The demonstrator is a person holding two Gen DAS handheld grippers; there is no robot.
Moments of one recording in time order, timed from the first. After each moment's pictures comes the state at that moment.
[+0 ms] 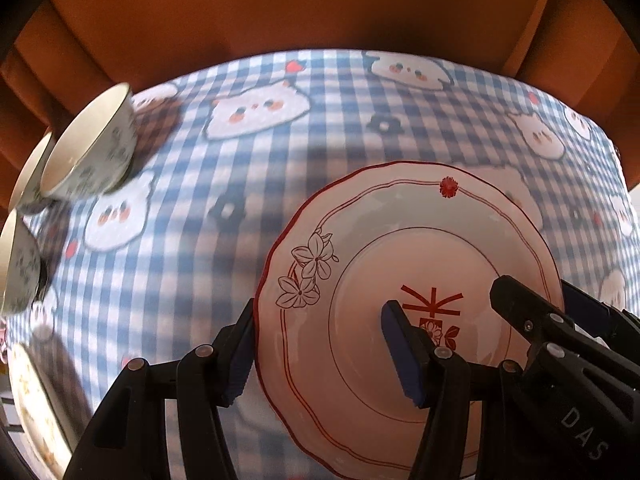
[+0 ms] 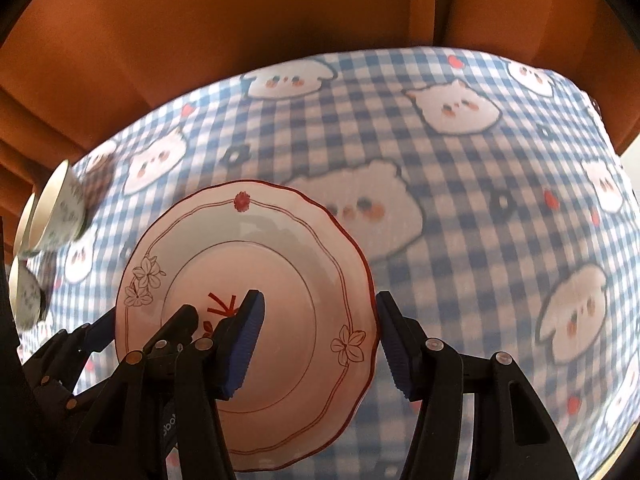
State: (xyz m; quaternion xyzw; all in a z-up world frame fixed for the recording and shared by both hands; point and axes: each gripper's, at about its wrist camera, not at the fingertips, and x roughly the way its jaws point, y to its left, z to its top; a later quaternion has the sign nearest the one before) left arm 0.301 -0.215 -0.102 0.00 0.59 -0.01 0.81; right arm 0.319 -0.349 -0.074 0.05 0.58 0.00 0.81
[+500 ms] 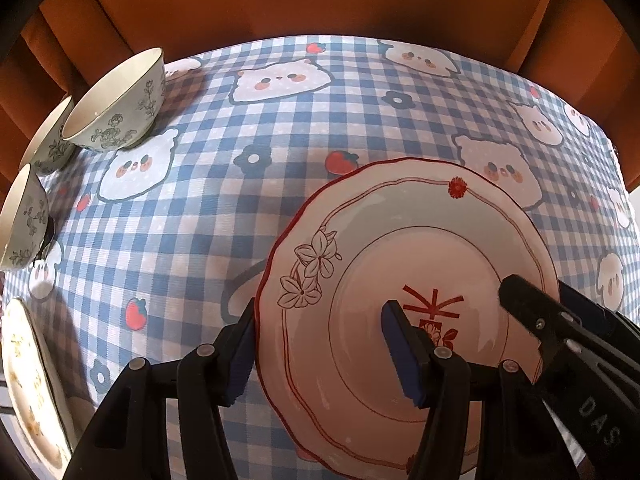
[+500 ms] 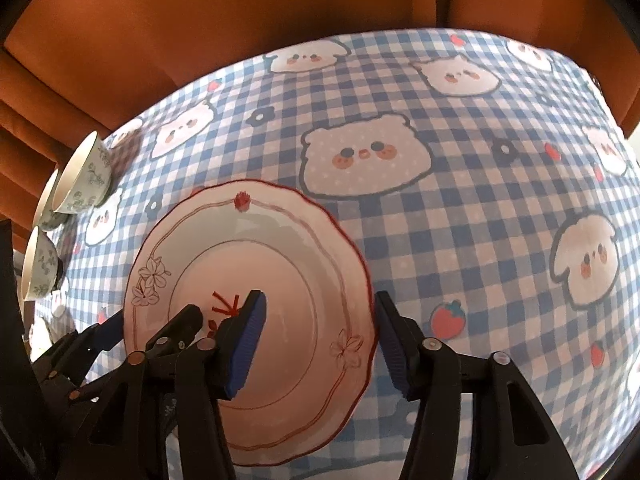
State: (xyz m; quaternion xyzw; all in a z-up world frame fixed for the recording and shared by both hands) left arm 0.275 -0.200 -0.101 -0.02 0.59 0.00 0.80; right arm 0.277 -0.346 -0.078 0.07 0.57 0.03 0.82
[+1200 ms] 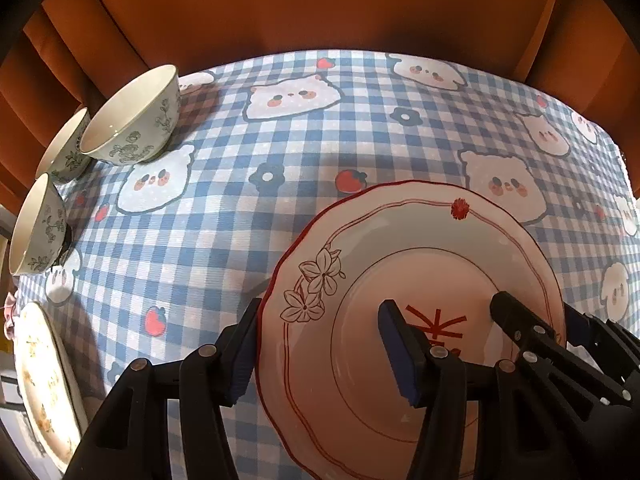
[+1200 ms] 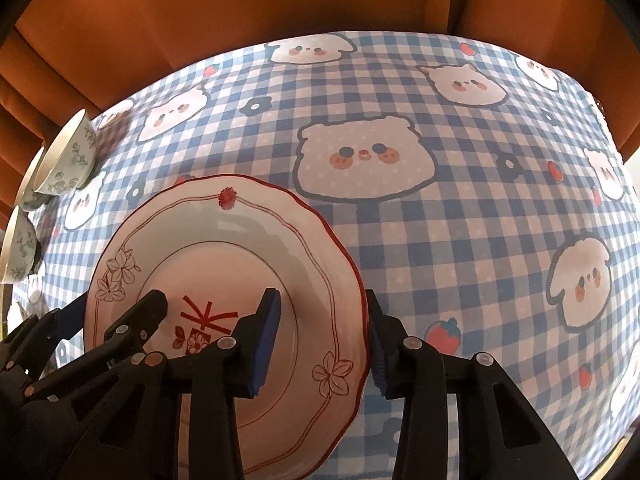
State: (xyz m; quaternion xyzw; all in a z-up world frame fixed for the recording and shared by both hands) left arm 0.276 -0.200 -0.090 -0.01 0.58 0.02 0.81; right arm 0.285 -0.338 -0.089 0.02 0.58 0.02 0.82
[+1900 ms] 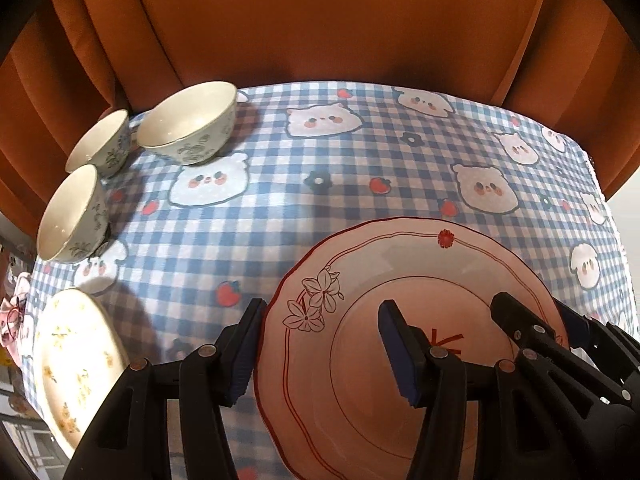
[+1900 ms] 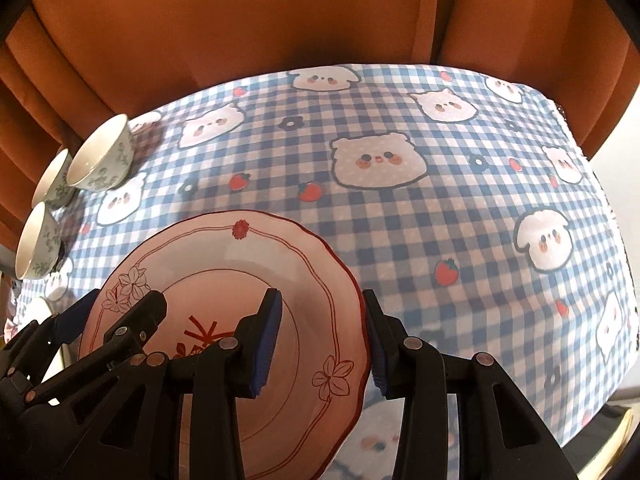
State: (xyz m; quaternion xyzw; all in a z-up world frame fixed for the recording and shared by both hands) left arm 0.226 -0.142 -0.042 -0.02 0.55 -0.01 0.84; right arm 0.224 -0.287 -0.035 0.01 0.54 -0.02 0.84
